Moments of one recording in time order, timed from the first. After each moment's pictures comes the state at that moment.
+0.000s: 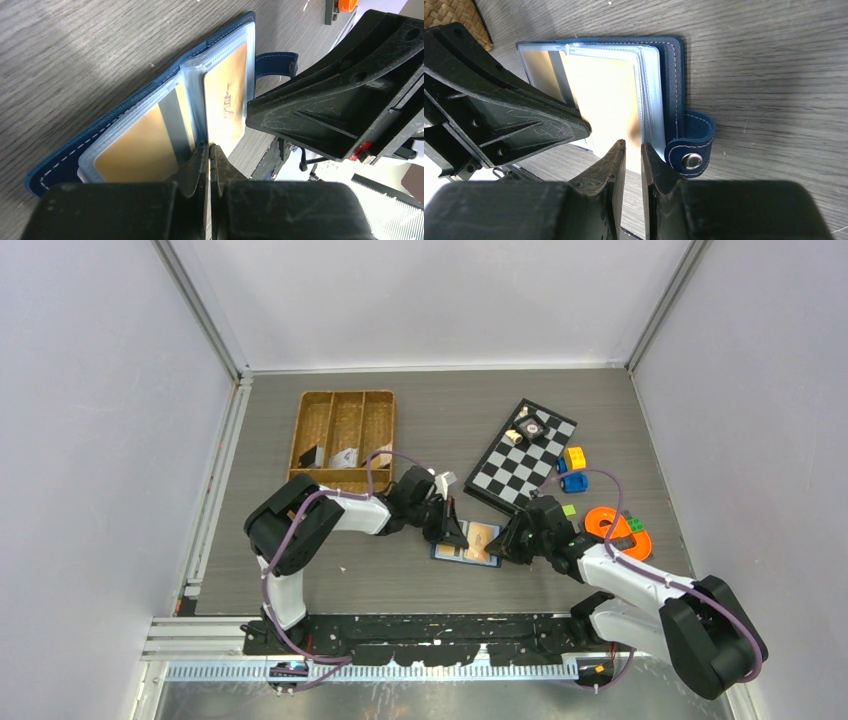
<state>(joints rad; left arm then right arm) -0.79 1.87 0.88 0.25 0.58 -0.82 0.51 1.07 0.31 -0.08 -0.21 0.97</state>
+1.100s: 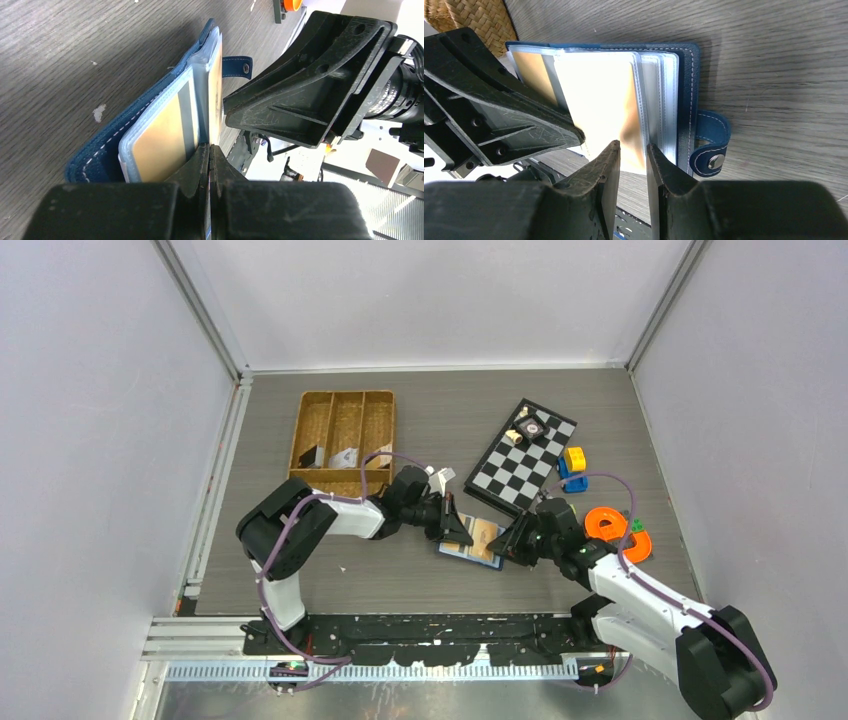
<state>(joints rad) -0.78 1.83 0.81 0.41 0.66 -0.91 0.47 0.92 0.29 -0.15 -0.25 1.00</state>
